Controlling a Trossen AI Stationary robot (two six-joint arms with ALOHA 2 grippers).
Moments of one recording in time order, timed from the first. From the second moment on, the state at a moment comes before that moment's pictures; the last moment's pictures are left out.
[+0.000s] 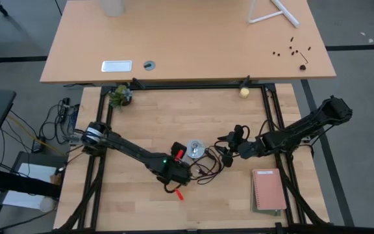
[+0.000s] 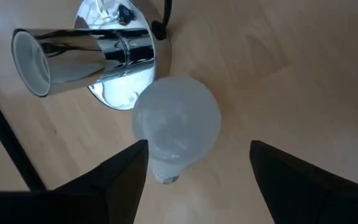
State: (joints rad) left arm -0.35 1.98 1.46 -0.91 -0.53 0.22; right arm 0.33 1.22 0.49 0.09 0.63 0.54
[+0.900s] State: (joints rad) left arm -0.19 1.99 1.43 -0.85 -0.34 0.62; right arm 0.33 1.22 0.49 0.14 0.61 0.52
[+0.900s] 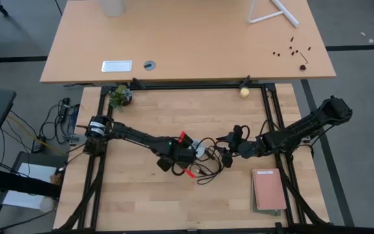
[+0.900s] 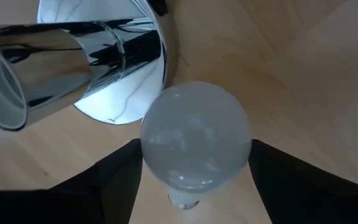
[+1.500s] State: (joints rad) left arm -0.19 2.00 1.41 -0.87 -0.33 0.62; right arm 0.33 1.22 0.49 0.15 0.59 0.52
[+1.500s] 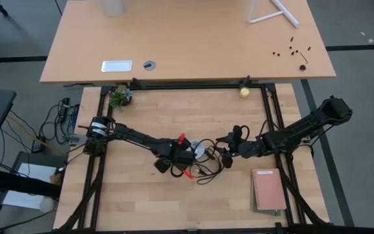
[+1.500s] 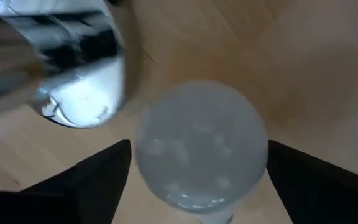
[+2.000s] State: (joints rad) left arm -0.18 1.99 1.34 -0.82 -0.36 0.59; right arm 0.33 1.22 0.49 0.16 0.59 0.52
